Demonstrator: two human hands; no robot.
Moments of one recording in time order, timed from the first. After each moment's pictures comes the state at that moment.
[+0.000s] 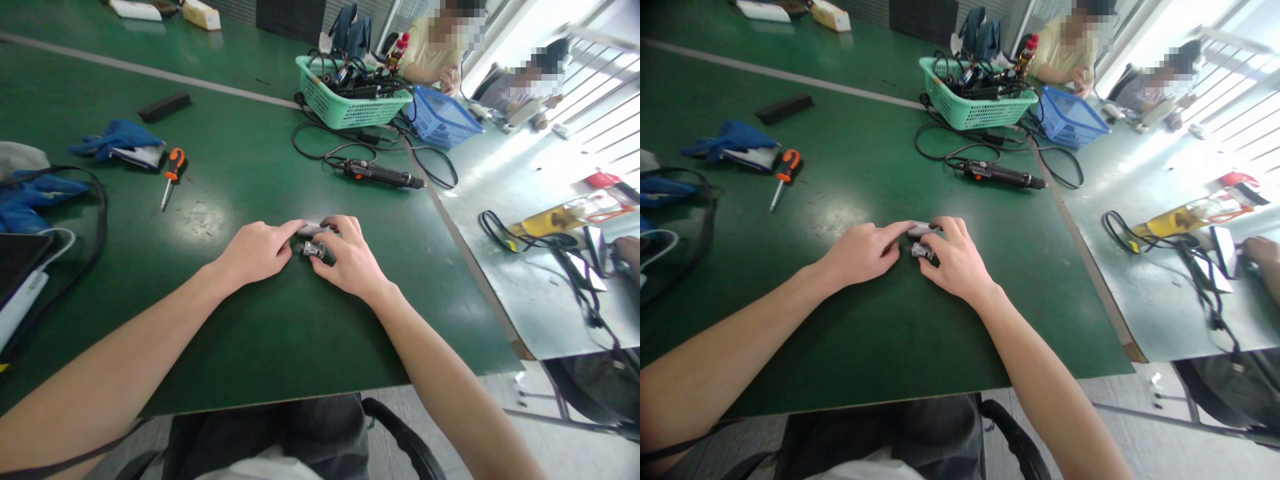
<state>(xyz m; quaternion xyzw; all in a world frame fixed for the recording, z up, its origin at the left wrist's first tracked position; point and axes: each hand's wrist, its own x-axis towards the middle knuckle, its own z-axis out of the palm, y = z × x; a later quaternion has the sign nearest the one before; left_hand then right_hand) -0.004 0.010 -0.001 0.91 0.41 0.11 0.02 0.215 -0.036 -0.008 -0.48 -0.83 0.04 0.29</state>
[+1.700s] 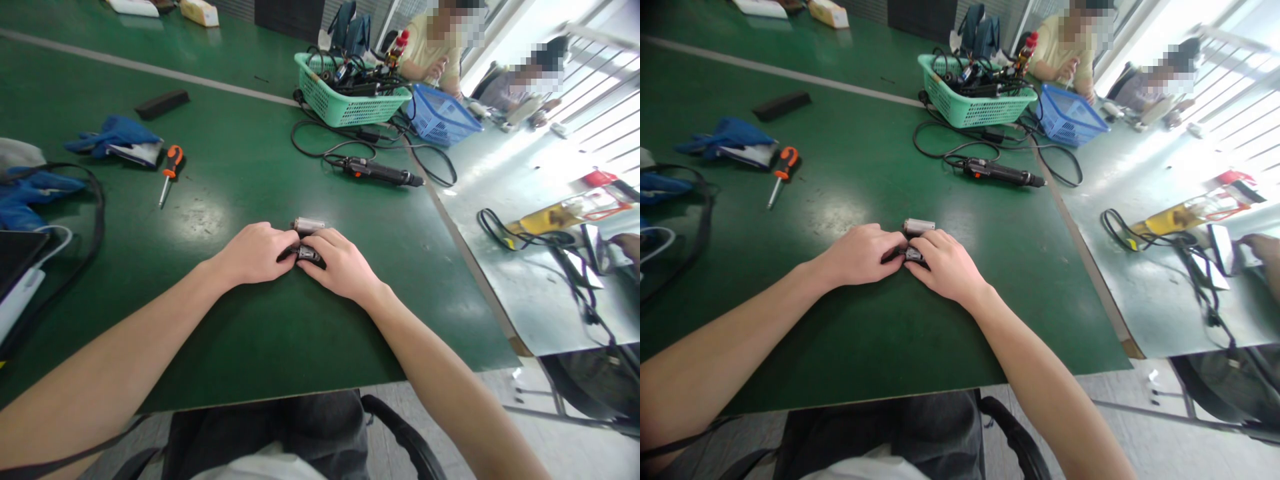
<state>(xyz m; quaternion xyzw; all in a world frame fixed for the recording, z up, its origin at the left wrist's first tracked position) -0.008 0.012 -0.009 0.95 0.29 0.14 0.02 0.208 -0.042 -0.013 -0.44 -0.86 0.08 0.25</state>
